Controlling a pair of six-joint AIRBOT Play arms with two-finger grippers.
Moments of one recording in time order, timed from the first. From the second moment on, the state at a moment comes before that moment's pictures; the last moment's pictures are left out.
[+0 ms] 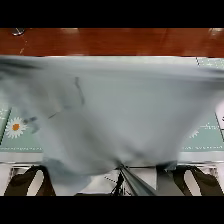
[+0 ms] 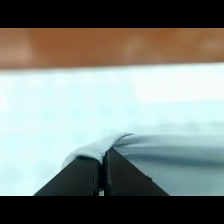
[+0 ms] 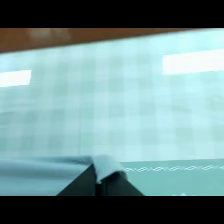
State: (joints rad) left arm 0.25 -0.67 1.12 1.08 -1.05 -1.26; right arm -0.31 -0.66 1.25 -1.20 1.31 1.47
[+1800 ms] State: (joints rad) left arm 0.21 -1.74 1.32 0.91 -1.34 -1.31; right arm -0.25 -1.74 1.43 -1.11 1.30 1.38
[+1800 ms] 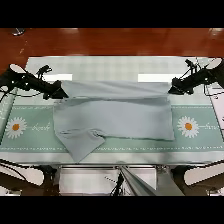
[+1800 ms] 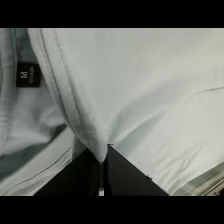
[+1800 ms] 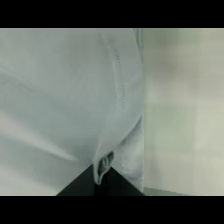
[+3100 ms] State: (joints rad) left arm 0.47 -1.03 0.41 0.95 -1.26 -1.25; right arm -0.37 -0.86 0.52 -0.67 1.13 1.18
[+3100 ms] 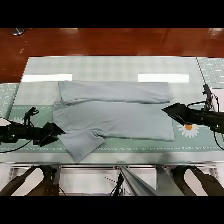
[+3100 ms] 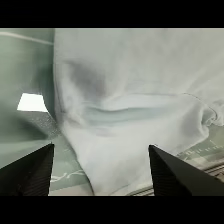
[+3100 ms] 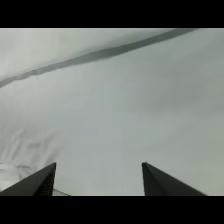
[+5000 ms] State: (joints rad) left arm 0.41 -1.02 0.31 0.80 -1.13 -1.14; right arm -0.55 -1.13 0.42 -0.81 1.14 1.24
